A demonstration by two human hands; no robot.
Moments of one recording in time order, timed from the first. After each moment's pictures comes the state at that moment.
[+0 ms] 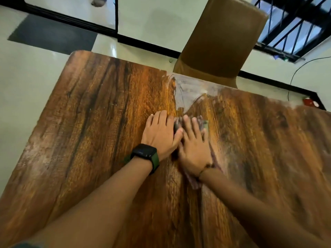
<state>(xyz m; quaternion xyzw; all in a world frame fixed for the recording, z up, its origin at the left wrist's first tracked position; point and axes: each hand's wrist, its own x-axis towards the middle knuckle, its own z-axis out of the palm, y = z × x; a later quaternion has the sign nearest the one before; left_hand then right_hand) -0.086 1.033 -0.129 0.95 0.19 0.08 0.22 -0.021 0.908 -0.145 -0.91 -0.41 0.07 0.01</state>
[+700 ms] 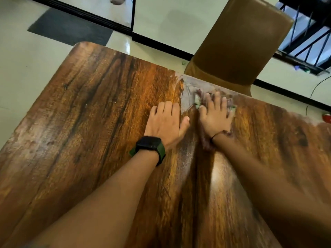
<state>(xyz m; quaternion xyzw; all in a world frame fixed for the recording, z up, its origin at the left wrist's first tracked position) -0.041 1.044 -0.139 0.94 0.26 0.15 0.18 0.104 0.949 -0.144 -0.96 -0.28 0.06 0.04</state>
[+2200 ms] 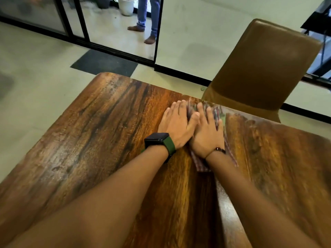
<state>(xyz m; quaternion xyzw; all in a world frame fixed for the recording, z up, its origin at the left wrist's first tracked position) 0.010 1.095 -0.145 0.90 0.29 0.12 0.31 0.078 1.009 -0.145 -0.90 -0.43 0.07 0.01</state>
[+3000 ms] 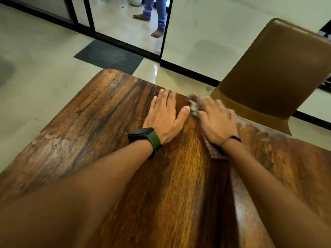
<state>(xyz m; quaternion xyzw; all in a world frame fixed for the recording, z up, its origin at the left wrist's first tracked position) 0.006 1.146 -0.155 0.89 0.32 0.18 0.27 0.142 1.047 -0.145 -0.89 -0.46 0.06 0.04</state>
